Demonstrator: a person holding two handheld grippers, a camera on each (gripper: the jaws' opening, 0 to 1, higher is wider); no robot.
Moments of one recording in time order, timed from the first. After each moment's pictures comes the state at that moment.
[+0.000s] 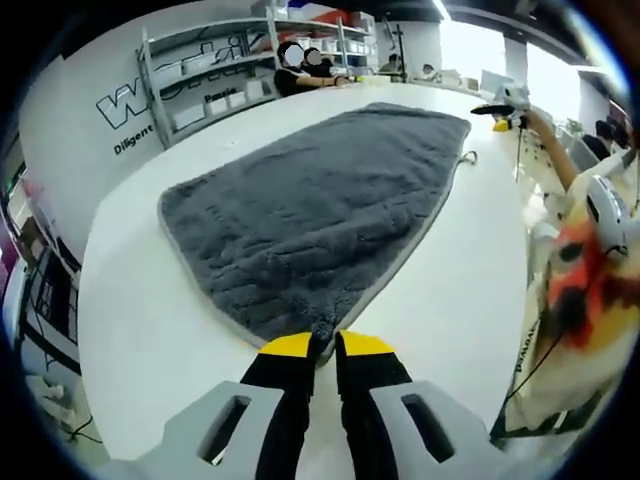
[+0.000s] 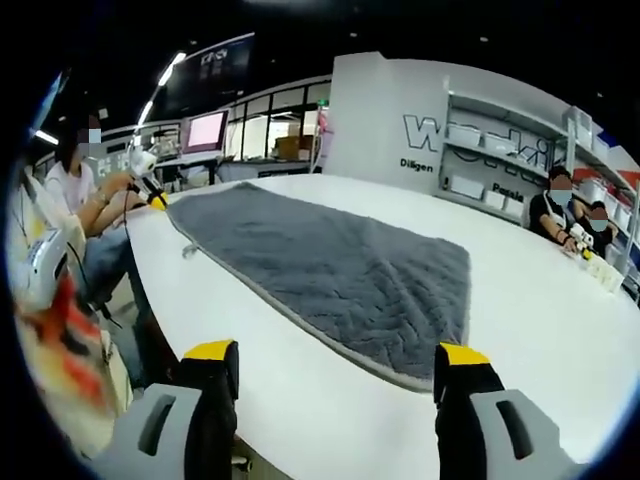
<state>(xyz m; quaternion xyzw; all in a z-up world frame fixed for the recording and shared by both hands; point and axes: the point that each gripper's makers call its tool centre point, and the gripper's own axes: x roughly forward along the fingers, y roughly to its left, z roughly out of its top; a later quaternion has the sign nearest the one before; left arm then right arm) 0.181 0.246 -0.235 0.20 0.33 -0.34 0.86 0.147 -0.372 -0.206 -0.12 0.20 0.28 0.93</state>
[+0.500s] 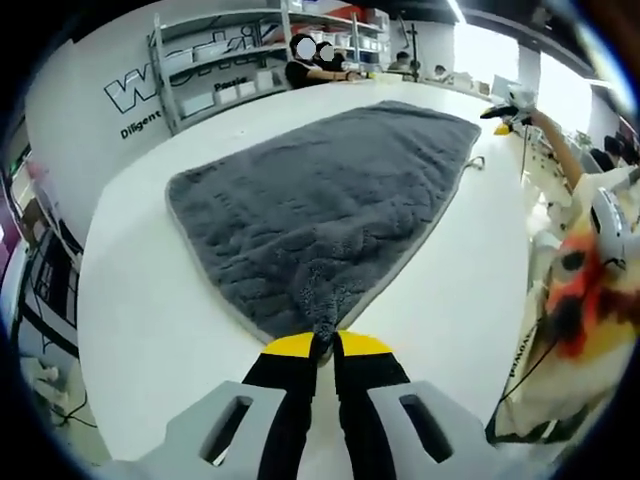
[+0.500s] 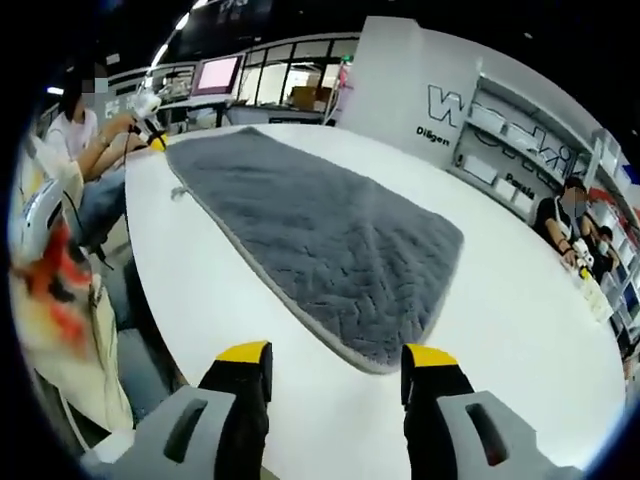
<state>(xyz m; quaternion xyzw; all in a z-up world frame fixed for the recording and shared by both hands) 0.179 0.253 -0.234 0.18 0.35 -0.32 0.86 0.160 -0.397 -0.220 -0.22 0.29 0.30 0.88</state>
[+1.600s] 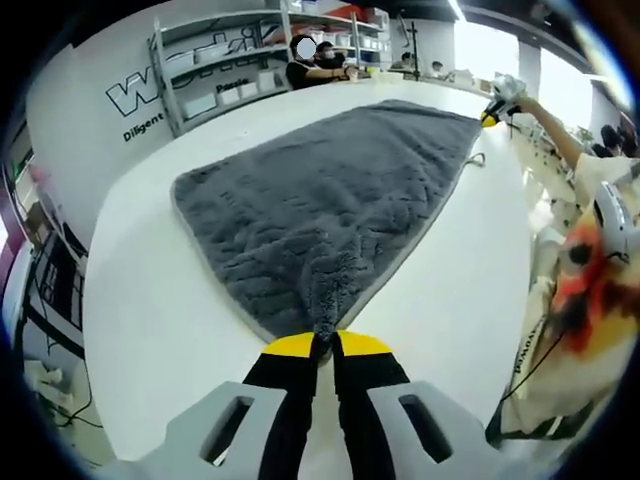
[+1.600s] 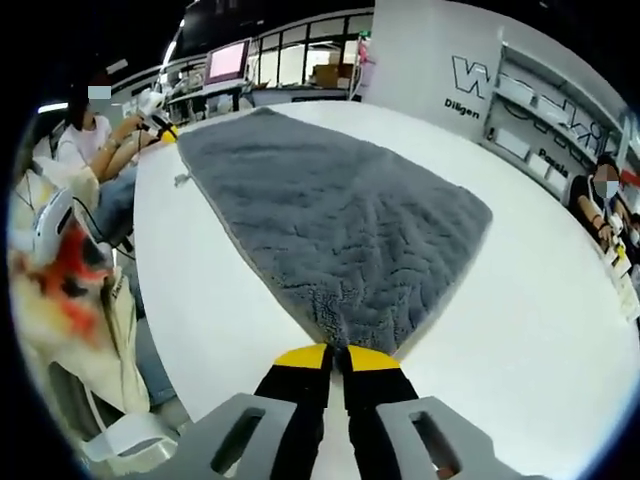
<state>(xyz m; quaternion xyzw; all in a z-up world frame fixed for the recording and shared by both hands) 0.176 0.259 -0.233 0.19 0.35 -0.32 0.86 0.172 -0.399 -0.240 -0.20 0.34 0.35 0.85</state>
